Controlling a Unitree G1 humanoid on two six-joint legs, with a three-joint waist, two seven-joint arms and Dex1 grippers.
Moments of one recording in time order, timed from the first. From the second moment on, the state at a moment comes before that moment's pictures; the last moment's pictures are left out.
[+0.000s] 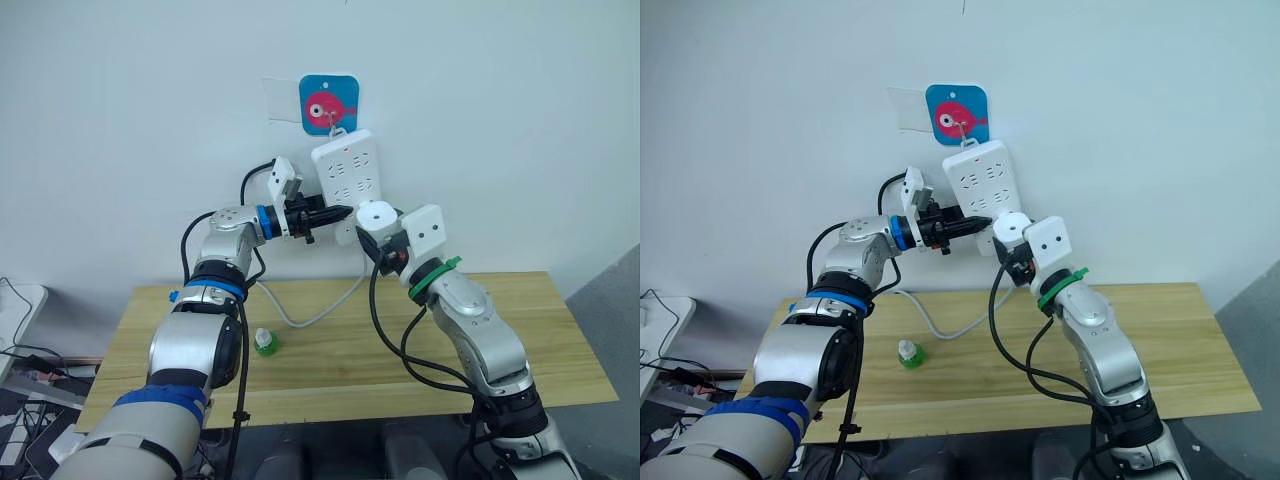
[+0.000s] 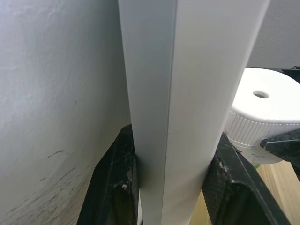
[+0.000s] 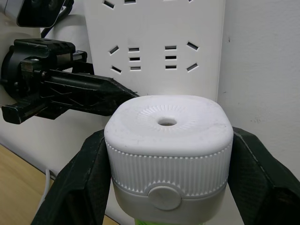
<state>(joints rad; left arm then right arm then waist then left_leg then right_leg) -1.06 0.28 0.09 1.06 -0.23 -0.05 -1.23 -0.34 -0.18 0.19 -0.33 0.10 0.45 0.24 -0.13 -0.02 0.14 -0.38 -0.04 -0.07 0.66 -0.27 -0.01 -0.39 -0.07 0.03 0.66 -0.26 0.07</state>
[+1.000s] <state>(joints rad) -0.59 0.49 0.09 0.52 -0.26 0.06 -1.20 -0.22 -0.07 -0.30 -0.43 0.52 0.74 0.15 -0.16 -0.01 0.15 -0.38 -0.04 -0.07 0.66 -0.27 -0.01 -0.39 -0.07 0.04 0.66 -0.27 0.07</state>
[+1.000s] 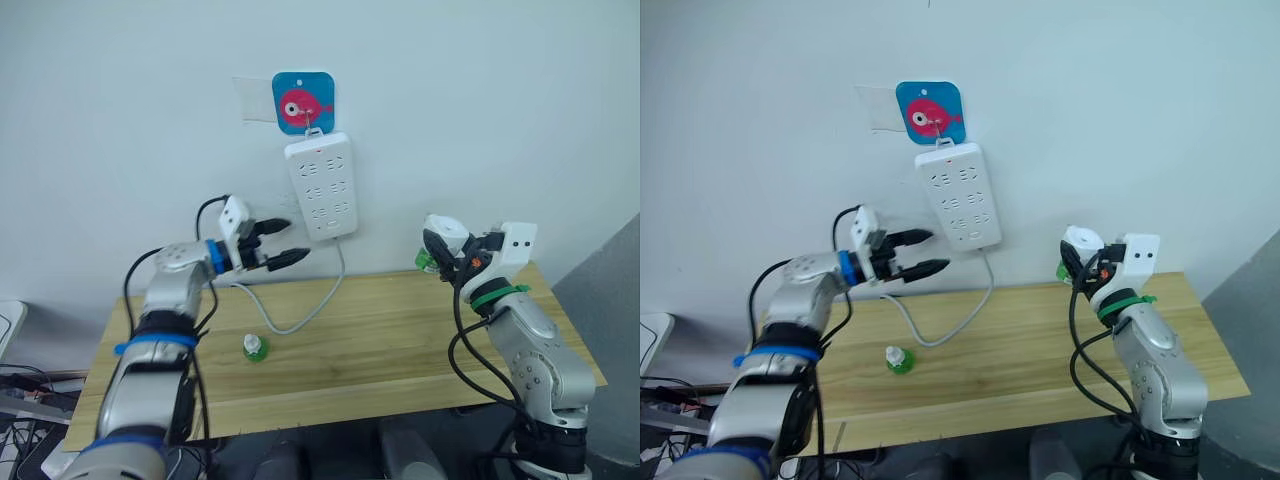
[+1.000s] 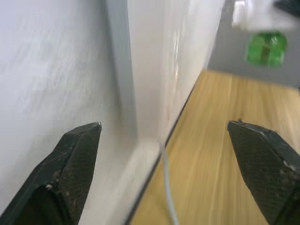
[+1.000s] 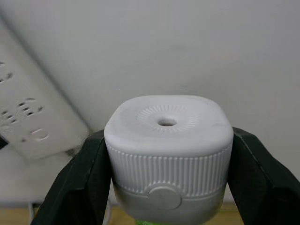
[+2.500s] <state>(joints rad) -0.48 0.02 -0.23 0.27 -0.15 -0.14 -0.73 -0.21 -0.07 -0.29 -0.39 1.59 0.65 -0.40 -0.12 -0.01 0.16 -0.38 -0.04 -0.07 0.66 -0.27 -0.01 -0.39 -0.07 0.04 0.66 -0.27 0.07</state>
